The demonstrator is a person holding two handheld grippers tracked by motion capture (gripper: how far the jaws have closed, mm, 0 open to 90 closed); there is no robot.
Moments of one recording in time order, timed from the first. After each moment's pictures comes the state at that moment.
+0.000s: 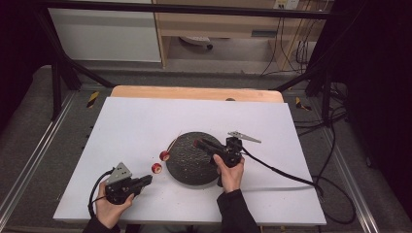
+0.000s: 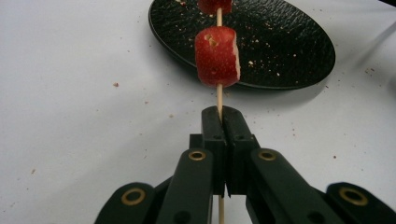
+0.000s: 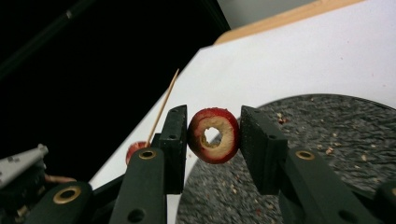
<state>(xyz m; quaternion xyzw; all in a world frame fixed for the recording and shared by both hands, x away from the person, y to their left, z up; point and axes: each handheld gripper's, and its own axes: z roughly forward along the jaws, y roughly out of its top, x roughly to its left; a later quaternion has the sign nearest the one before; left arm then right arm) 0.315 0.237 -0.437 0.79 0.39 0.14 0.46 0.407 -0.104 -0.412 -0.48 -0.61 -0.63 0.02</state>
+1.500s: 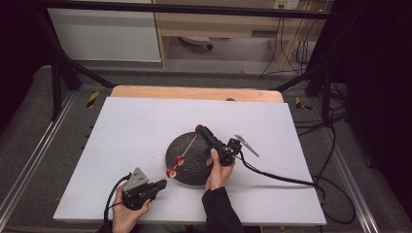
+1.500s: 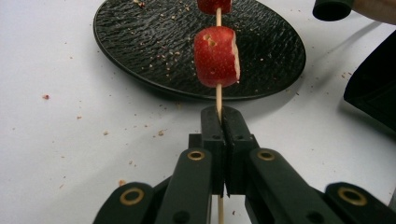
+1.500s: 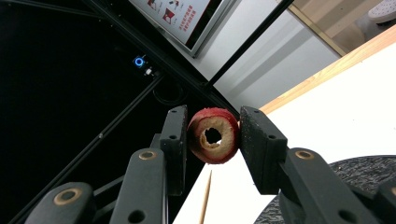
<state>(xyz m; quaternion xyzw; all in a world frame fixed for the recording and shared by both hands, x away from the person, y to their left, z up) 0.305 0.194 -0.445 0.79 0.38 0.14 0.47 0.412 -0.087 -0.431 -0.52 -0.41 -0.75 0.00</state>
